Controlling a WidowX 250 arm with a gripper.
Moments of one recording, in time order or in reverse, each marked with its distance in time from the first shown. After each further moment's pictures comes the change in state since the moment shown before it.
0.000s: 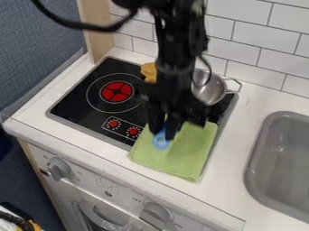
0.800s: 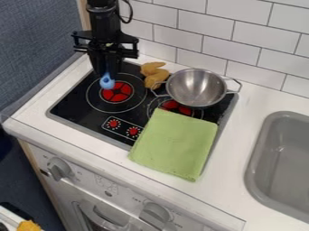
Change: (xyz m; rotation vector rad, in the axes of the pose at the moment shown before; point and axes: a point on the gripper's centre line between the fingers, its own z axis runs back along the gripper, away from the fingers) arm 0.064 0.149 -0.011 -0.036 0.027 0.280
